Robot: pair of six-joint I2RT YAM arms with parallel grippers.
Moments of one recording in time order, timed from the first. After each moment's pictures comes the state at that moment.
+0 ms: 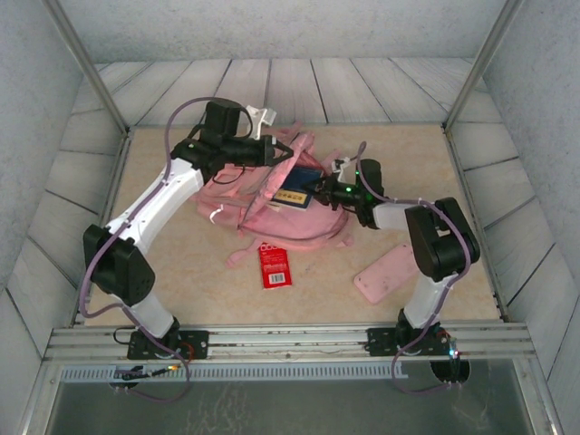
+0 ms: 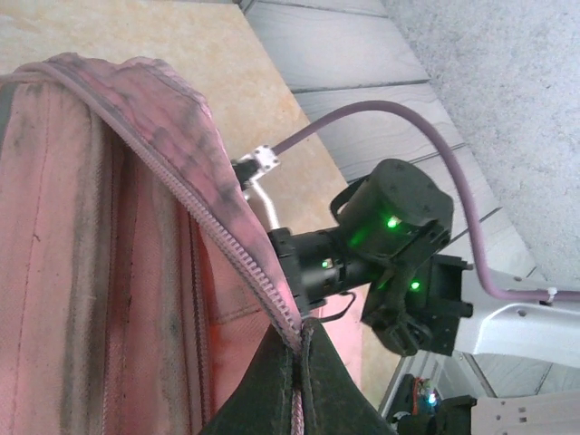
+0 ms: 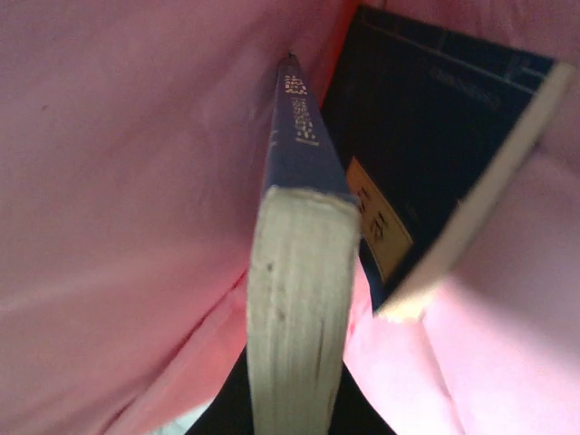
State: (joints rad) left arm -0.52 1.66 1.60 -0.47 0.71 -0.50; right arm 0.31 1.80 0.87 0.59 -0.75 1.14
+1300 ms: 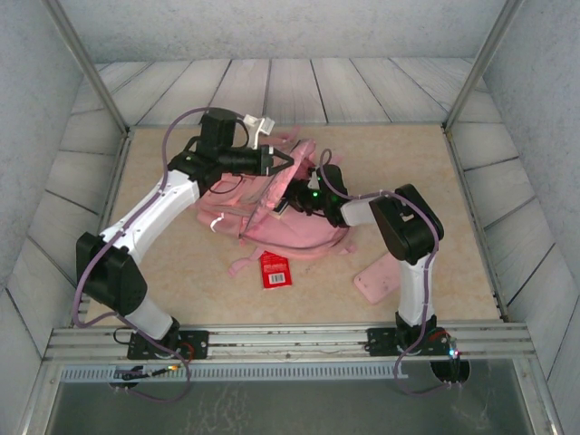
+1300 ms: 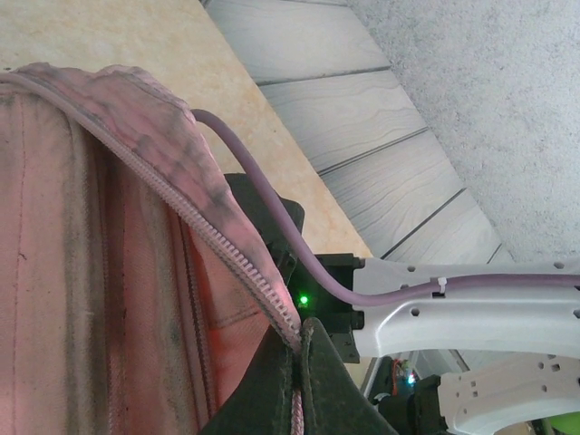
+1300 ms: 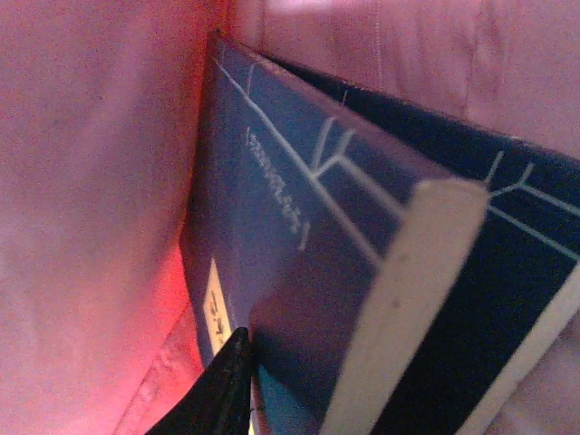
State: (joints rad) left arm -0.52 1.59 1.44 -0.34 0.78 -0.51; right arm 0.49 2.03 1.04 0.50 -0.47 1.12
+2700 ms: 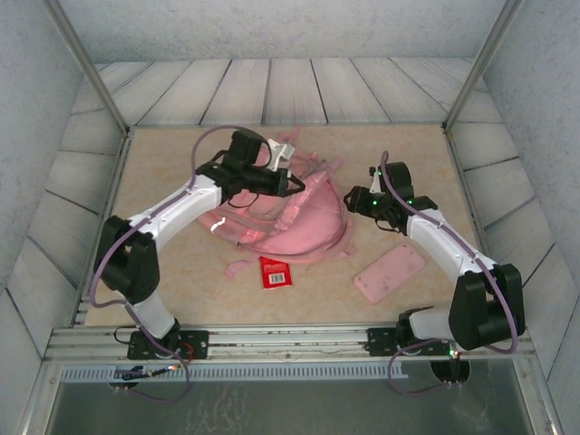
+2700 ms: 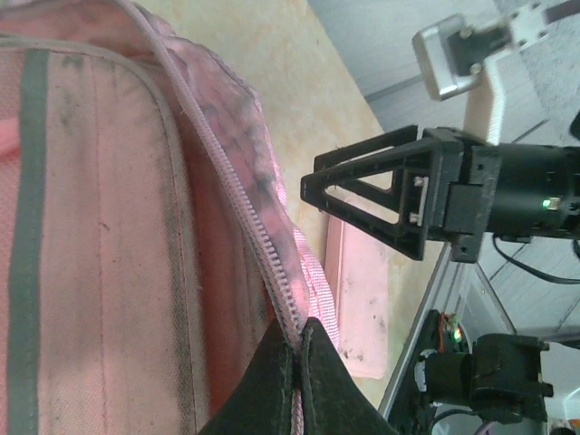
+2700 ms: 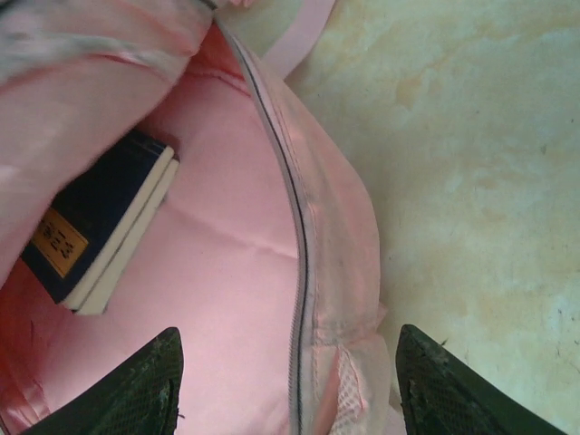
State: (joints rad) left arm -0.62 1.72 1.38 -0.34 0.72 -0.45; right arm 0.24 1.30 0.88 -0.42 -0.13 0.47
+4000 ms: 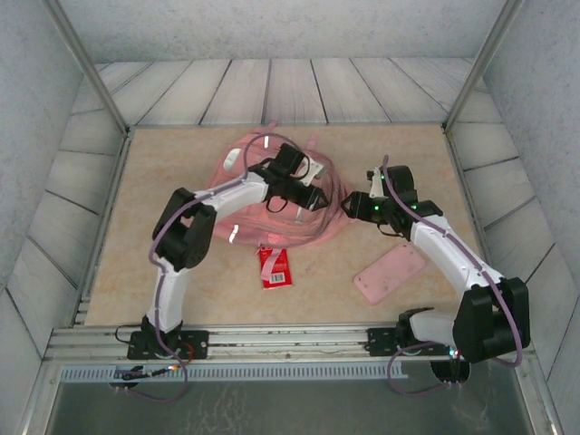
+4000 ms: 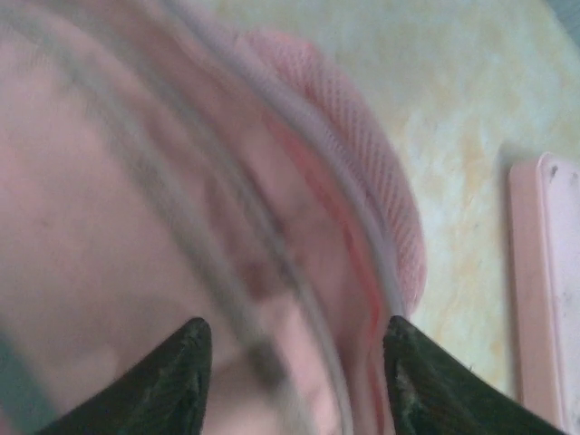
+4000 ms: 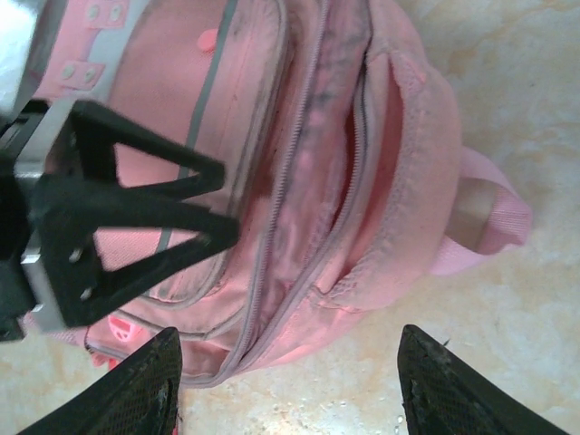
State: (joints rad) left arm -0.71 2.09 1.59 -0.39 0.51 -0.17; right arm 0.24 1.23 0.87 -0.46 -0.22 0.42
